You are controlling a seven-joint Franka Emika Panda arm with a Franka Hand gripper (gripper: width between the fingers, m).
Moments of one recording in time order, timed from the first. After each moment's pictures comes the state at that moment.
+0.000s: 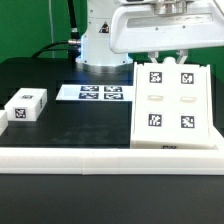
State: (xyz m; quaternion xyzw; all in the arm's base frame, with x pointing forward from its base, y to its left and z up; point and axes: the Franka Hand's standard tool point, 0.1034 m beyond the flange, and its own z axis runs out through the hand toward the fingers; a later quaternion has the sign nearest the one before) arm 0.509 0.091 0.101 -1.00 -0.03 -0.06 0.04
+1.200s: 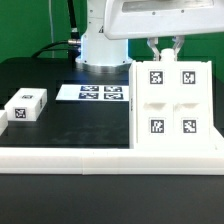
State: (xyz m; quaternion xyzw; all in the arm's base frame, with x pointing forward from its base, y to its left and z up) arm 0.527 0.080 0.126 -1.00 -0.03 -0.03 0.04
